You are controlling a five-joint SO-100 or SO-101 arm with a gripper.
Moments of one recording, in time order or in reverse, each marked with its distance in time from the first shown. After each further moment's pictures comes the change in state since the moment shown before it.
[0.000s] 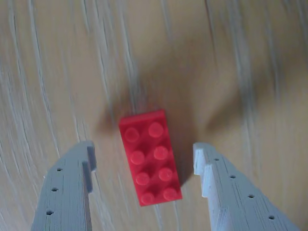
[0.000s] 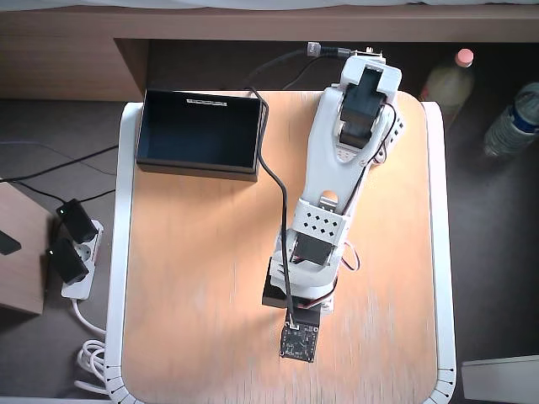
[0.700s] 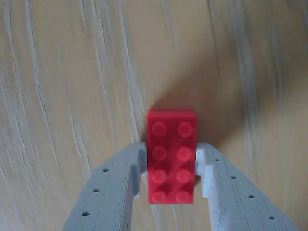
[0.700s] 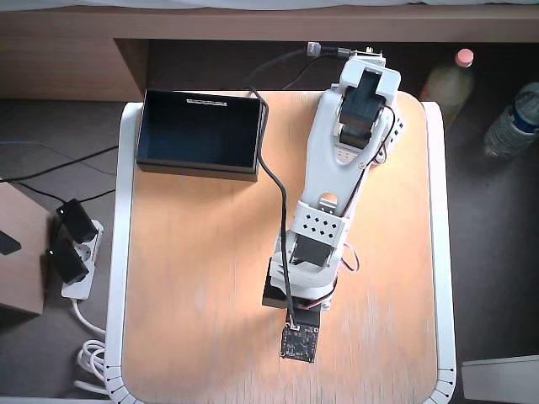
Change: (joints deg) arm 0.0 -0.8 0.0 -0.3 0.7
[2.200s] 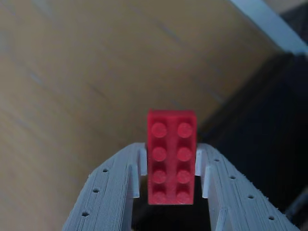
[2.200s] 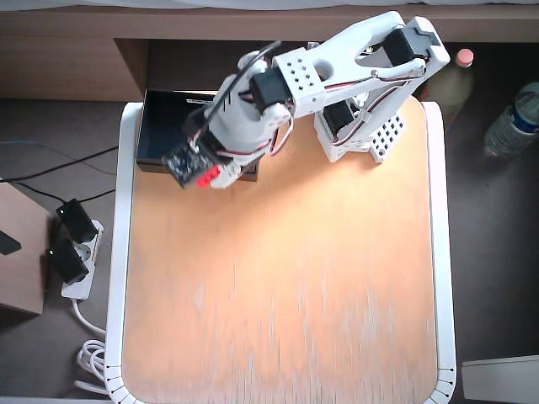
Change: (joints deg) arm 50.4 43.2 0.0 32.3 8.2
